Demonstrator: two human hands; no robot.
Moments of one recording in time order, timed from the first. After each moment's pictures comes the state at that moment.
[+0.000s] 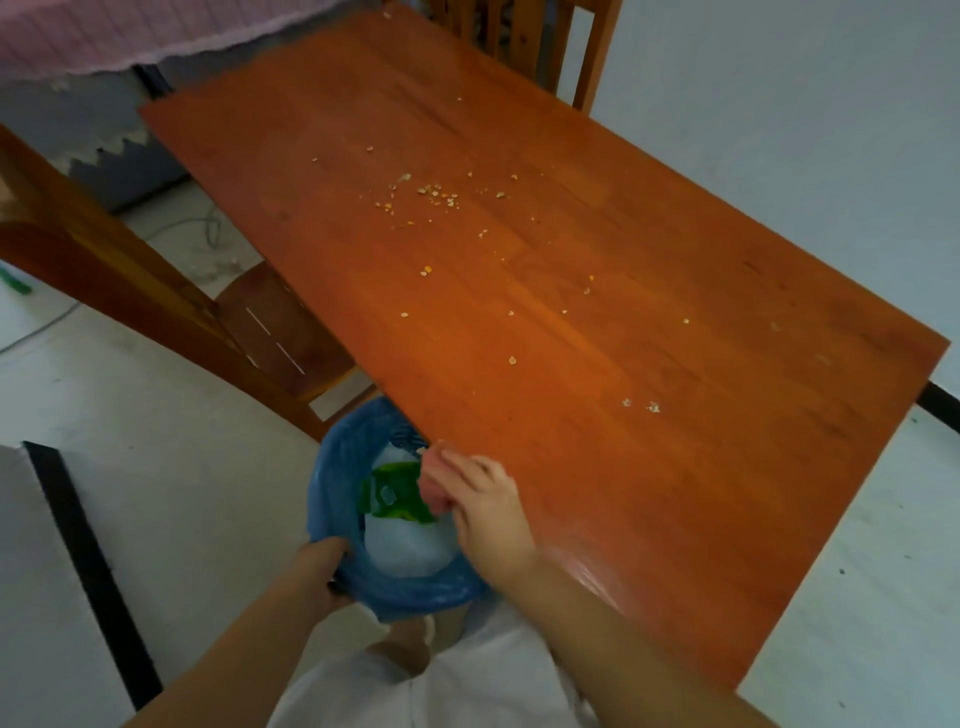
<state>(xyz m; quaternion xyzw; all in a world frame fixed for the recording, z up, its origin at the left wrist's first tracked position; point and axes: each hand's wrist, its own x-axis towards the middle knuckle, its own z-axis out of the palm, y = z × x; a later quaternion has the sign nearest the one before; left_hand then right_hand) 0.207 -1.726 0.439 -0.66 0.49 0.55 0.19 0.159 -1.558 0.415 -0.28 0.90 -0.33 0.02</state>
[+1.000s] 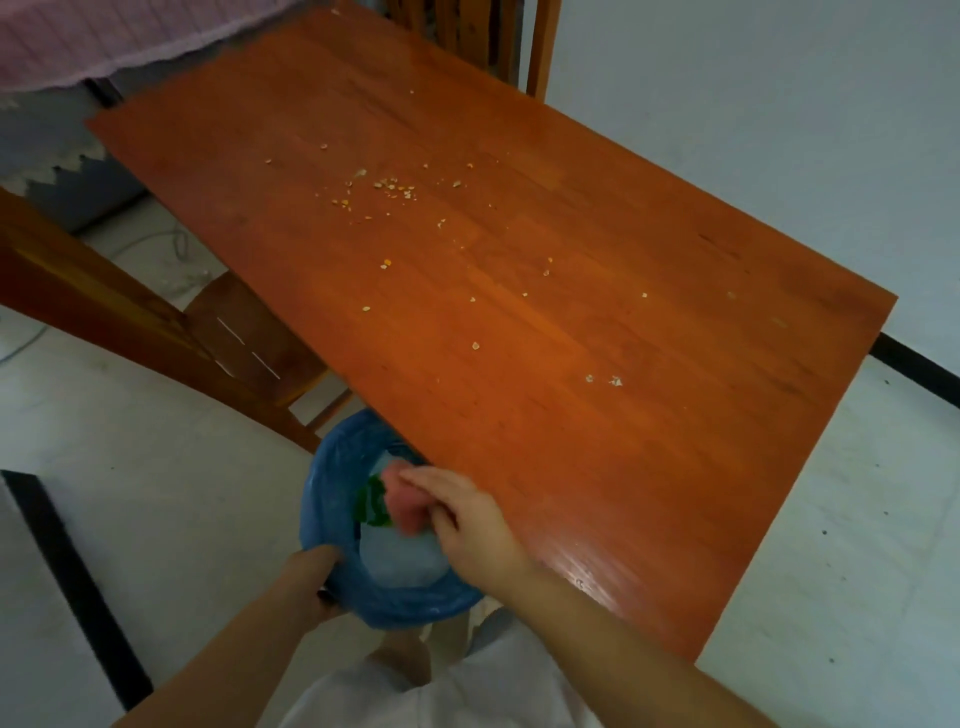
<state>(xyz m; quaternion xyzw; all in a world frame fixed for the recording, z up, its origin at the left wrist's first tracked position) 0.219 -1.704 0.450 -0.63 0.53 0.53 0.22 0.181 -1.535 0.452 -0.21 0.80 -0.55 0.15</state>
